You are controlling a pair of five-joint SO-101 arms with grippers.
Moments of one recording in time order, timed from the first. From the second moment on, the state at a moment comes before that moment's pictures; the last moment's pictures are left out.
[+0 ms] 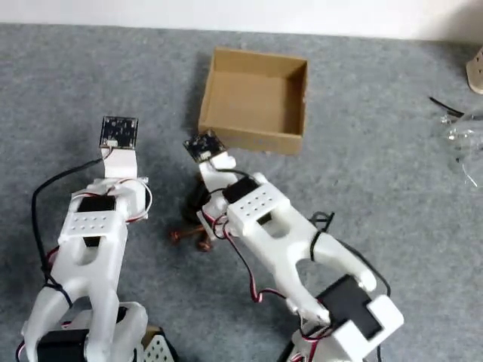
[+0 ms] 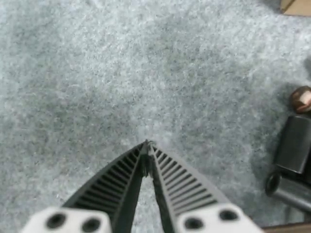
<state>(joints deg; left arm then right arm) -10.7 -28.2 58.9 35.0 -0.5 -41.6 -1.1 29.5 52.8 -2.2</state>
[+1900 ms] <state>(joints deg) -10.8 -28.2 58.9 35.0 -0.5 -46.9 -6.6 30.7 49.5 -2.2</state>
